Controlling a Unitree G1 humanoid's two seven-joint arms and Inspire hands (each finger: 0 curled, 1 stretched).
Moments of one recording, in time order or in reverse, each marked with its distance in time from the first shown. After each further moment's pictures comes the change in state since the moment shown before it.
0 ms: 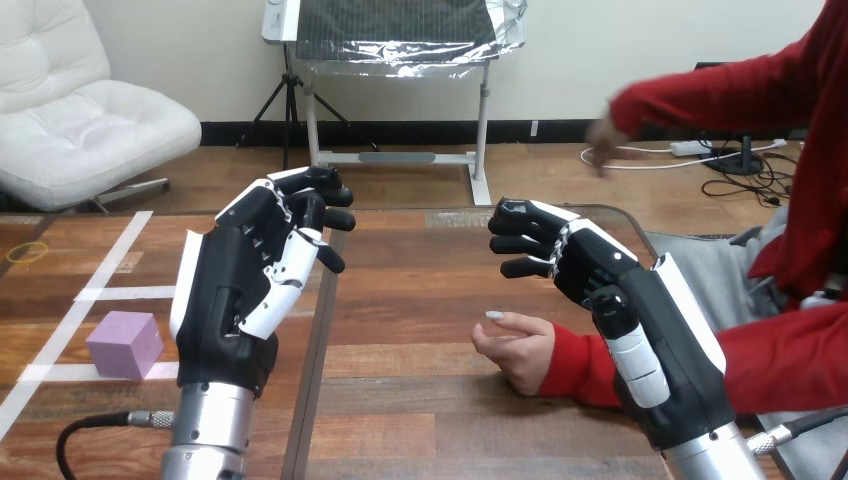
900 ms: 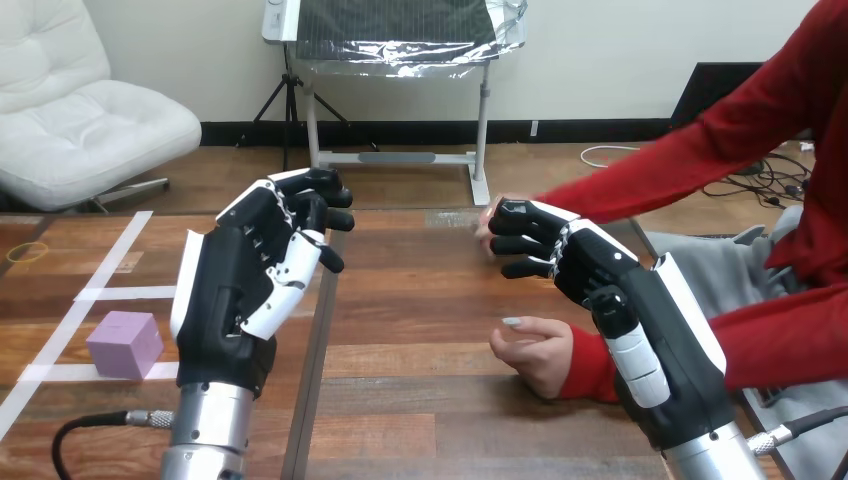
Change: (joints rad) left arm 0.000 0.012 0.003 0.004 0.037 -0.001 0.016; right arm 0.000 -0.001 -0.001 0.000 -0.001 0.000 0.000
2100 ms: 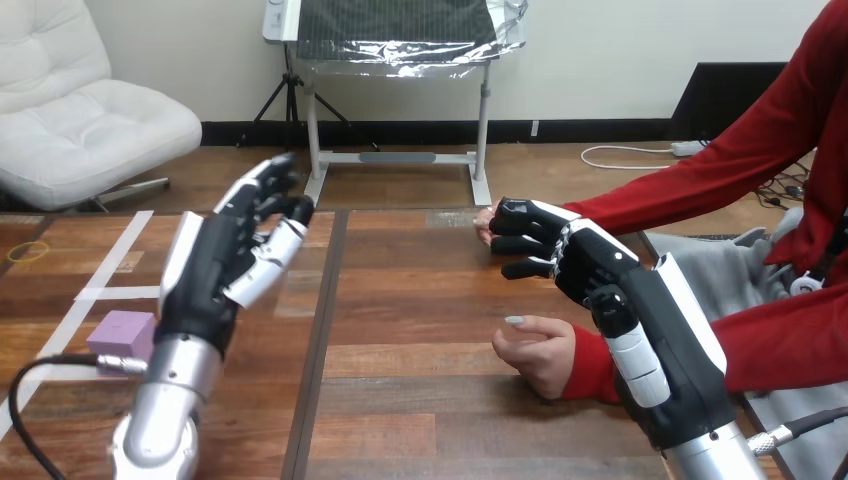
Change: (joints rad) left arm -0.282 0.206 0.040 0.443 0.124 0.024 0.048; right arm 0.000 0.001 -0.001 0.000 -0.004 0.000 -0.004
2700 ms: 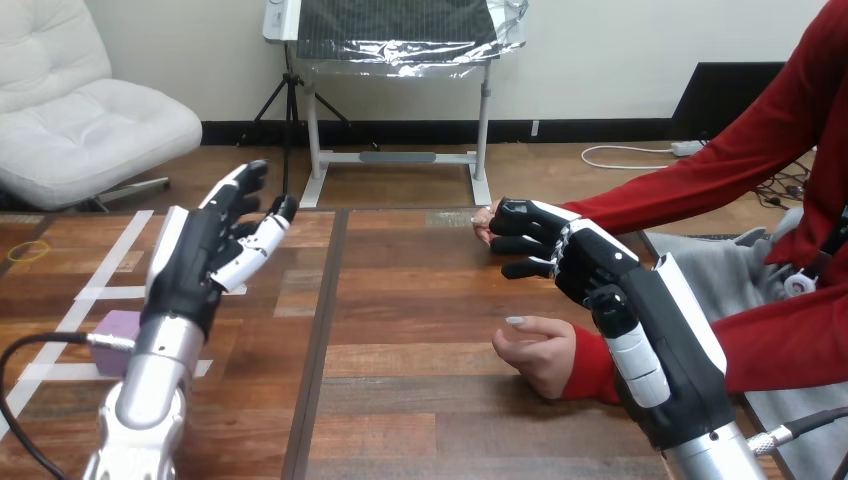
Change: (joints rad) left arm -0.175 0.070 0.001 0.308 0.038 -0.016 0.033; right arm 0.000 0.000 0.000 0.000 0.000 0.000 0.000
